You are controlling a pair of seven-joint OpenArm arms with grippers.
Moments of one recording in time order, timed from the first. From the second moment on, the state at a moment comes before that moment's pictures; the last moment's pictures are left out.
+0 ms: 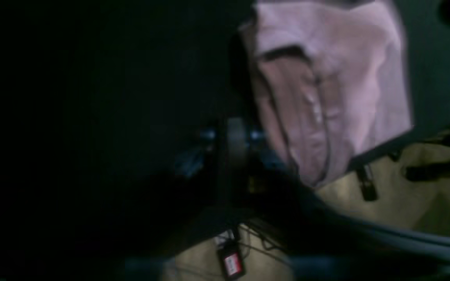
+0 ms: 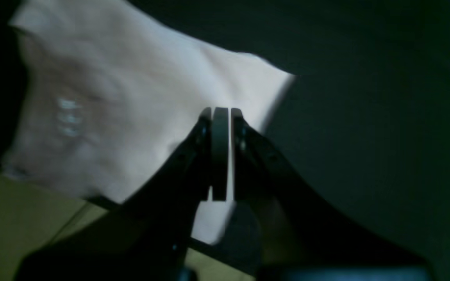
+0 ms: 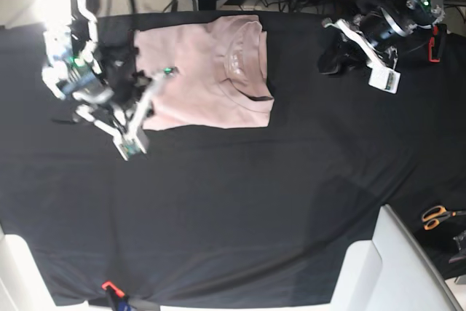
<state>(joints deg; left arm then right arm) 31.9 -18.6 -15.9 99.5 -41.5 -34.7 34.8 -13.0 7.3 -6.8 107.9 9.2 15.7 -58.9</state>
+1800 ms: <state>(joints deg) 5.7 -5.3 -2.8 58.1 -31.4 -42.7 30.8 -18.4 10.7 -6.1 97.8 9.7 16.0 -48.8</state>
